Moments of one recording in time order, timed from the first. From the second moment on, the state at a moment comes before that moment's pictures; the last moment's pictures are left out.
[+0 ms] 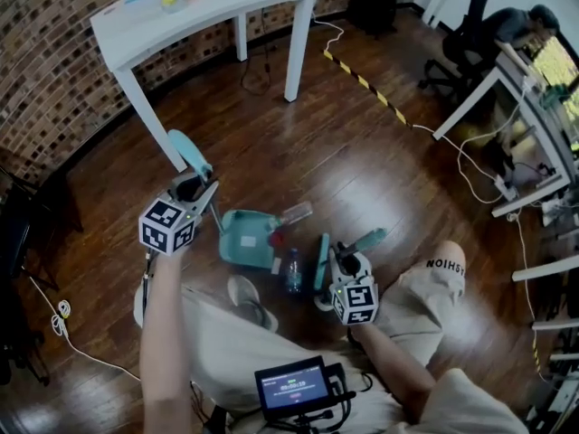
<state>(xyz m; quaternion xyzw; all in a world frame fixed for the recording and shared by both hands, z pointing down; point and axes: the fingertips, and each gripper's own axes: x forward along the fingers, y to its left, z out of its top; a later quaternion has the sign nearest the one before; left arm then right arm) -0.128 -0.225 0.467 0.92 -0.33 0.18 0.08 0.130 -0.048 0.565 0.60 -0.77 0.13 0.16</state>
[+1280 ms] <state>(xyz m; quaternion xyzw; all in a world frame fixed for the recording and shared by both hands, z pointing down) -0.153 -0.234 0.479 0.89 -0.39 0.20 0.10 0.217 -0.163 0.491 0.58 -0.80 0.03 0.11</state>
